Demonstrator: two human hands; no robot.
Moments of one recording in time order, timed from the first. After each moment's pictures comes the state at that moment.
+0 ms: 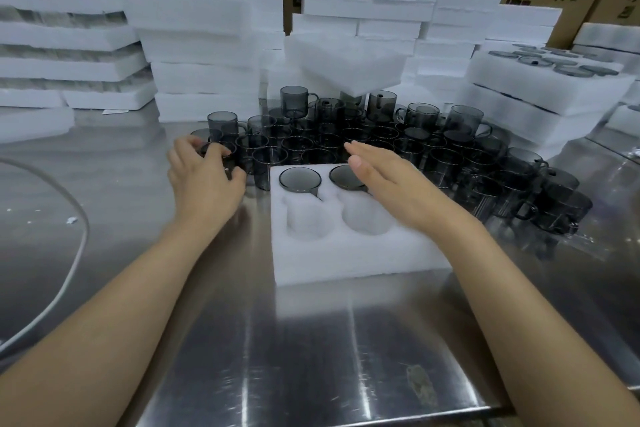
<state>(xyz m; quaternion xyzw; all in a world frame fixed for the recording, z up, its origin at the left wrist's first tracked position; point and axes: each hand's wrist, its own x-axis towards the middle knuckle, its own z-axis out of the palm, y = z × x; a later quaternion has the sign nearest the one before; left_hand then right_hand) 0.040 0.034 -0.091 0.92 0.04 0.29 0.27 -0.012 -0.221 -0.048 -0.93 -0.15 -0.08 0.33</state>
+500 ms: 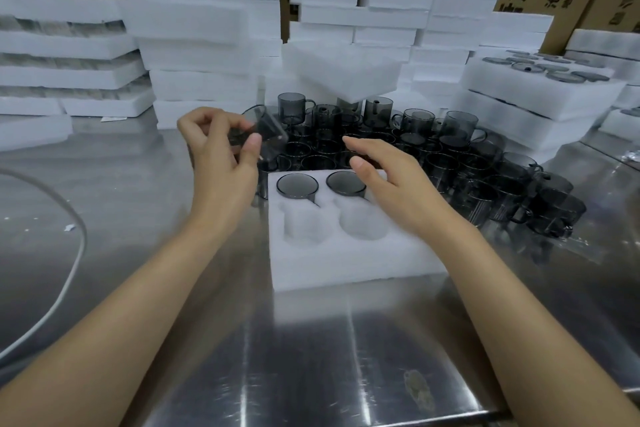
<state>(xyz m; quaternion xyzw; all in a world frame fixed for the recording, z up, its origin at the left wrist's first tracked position) 0.009 0.002 -0.049 0.75 -0.13 0.37 0.53 -0.012 -0.221 -0.045 -0.90 -0.19 -0.18 0.36</state>
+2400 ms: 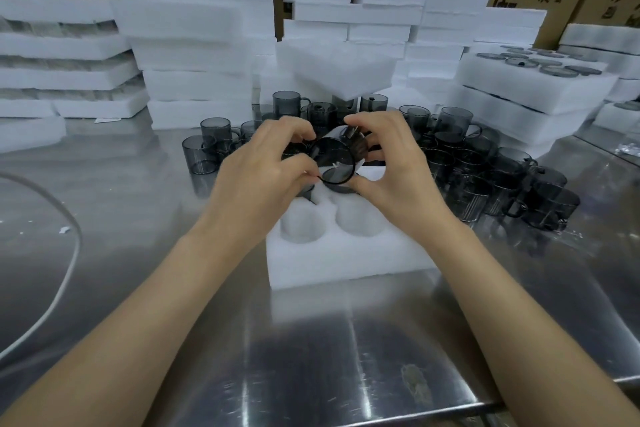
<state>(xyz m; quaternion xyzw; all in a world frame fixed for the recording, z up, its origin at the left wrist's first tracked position) -0.023 -0.018 -0.037 0.85 -0.32 0.36 0.19 -0.009 -0.221 -0.051 -0.81 -0.29 -0.37 0.34</state>
